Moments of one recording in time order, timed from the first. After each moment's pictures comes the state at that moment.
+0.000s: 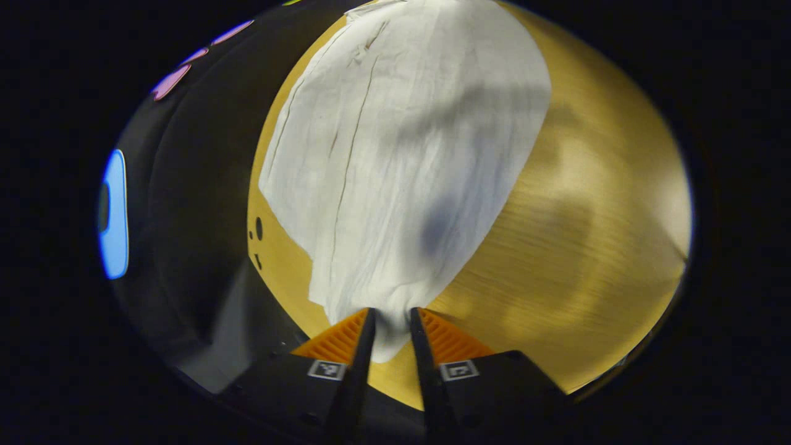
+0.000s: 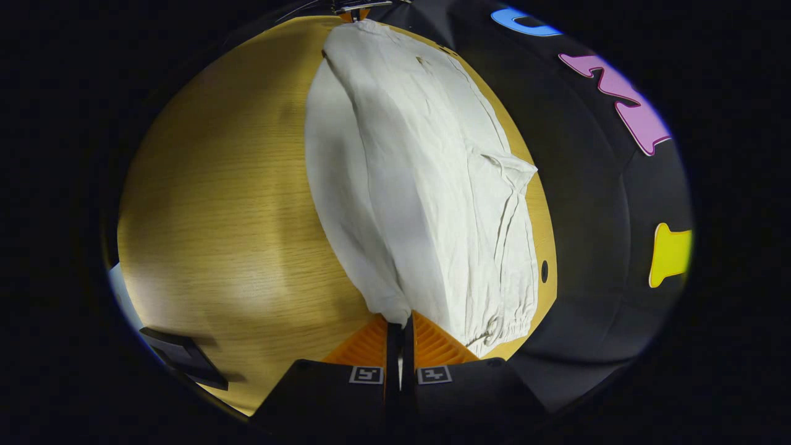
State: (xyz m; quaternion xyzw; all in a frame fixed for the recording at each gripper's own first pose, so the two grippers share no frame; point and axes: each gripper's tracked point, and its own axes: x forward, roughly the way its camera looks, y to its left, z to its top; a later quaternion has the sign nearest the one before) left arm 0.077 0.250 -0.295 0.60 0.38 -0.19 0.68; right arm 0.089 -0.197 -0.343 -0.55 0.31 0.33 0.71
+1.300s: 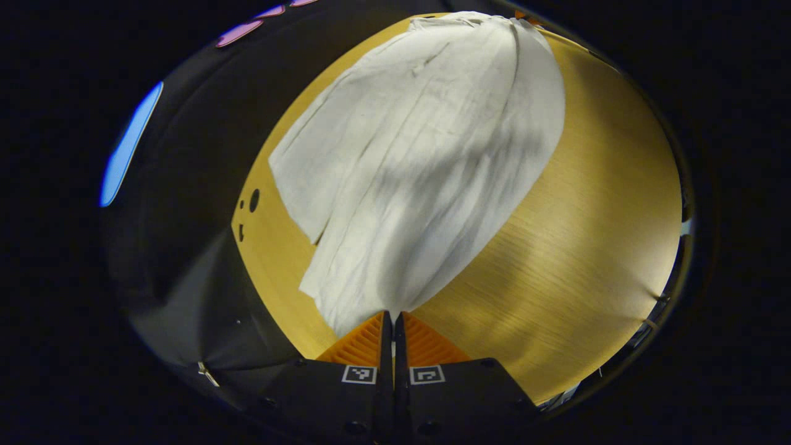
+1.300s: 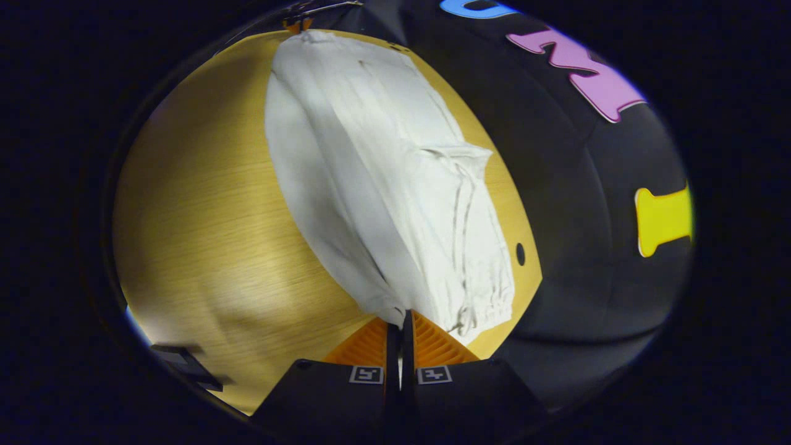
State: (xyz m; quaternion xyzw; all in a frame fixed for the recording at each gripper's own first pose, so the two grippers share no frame) left arm 0.061 0.239 -0.277 0.46 0.41 -0.16 0.77; right arm 0.136 -0.209 -0.287 -0.48 0.30 0.24 0.79
